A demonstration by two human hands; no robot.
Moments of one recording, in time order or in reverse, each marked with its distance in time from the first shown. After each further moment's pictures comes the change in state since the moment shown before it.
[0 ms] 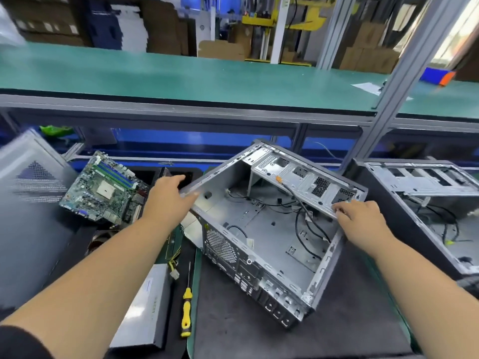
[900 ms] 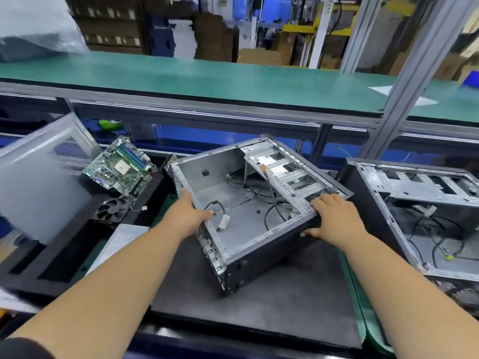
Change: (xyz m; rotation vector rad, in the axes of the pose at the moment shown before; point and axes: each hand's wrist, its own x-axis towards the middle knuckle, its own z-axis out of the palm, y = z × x) left_hand -0.123 0.089 0.068 -0.181 -0.093 -0.368; right_hand 0.012 0.063 -0.001 -0.283 0.043 -0.491
